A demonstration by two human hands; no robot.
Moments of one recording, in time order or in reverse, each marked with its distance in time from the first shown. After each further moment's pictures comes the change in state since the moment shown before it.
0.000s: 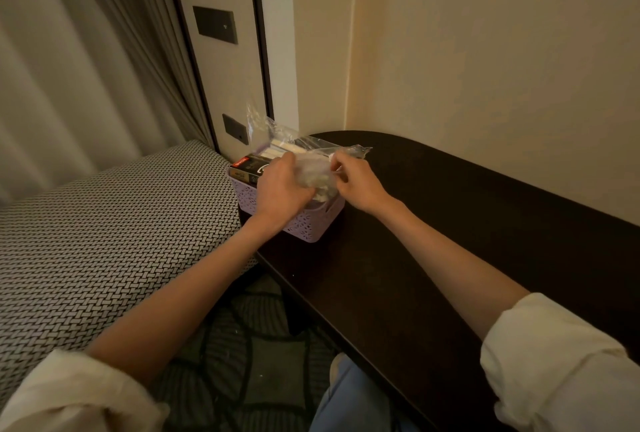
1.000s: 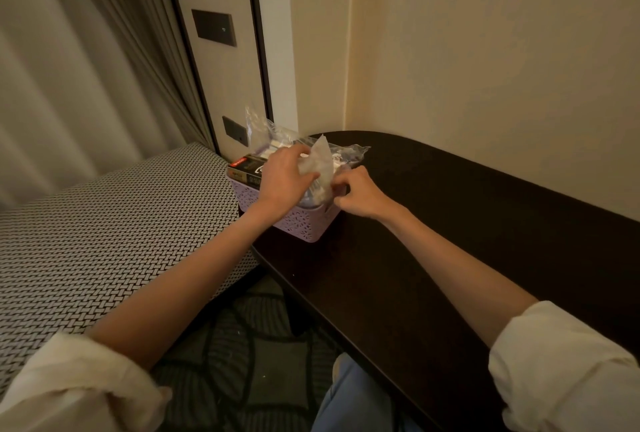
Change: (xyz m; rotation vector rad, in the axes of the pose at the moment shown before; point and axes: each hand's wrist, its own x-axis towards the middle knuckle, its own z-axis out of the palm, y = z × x) left_hand 0.019 0.001 0.003 0.003 0.005 0.124; right_hand -0.015 -0.005 -0.006 0.010 -0.186 0.109
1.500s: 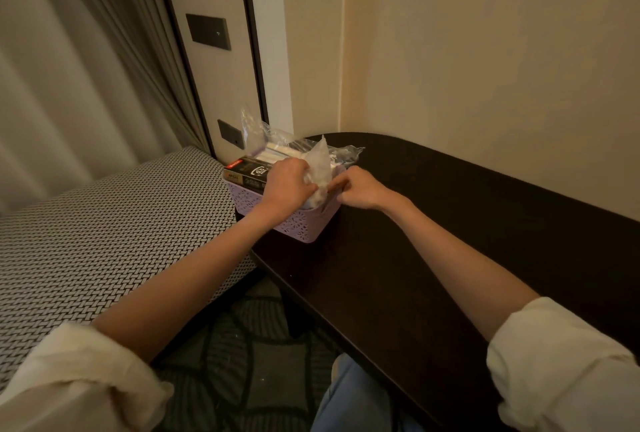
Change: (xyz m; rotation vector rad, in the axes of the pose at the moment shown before) left_hand 0.002 0.001 0.011 0.140 -0.171 -0.017; right_hand 0.001 -0.006 -0.018 0.053 -0.148 0.170
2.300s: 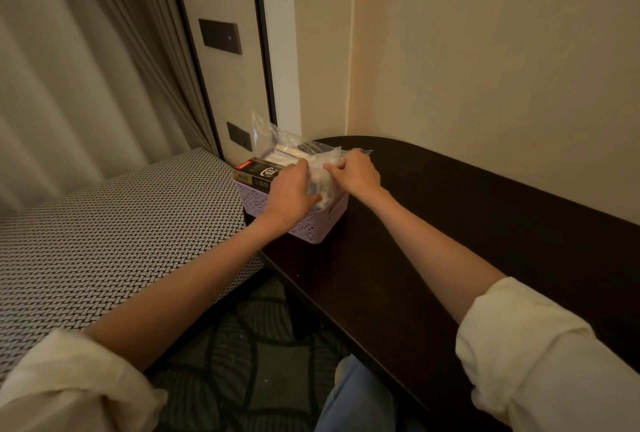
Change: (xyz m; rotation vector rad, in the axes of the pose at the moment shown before) left_hand -0.020 -0.005 -0.004 -0.059 0.034 0.021; right_hand 0.038 -0.016 0.016 -0.054 0.414 0.181
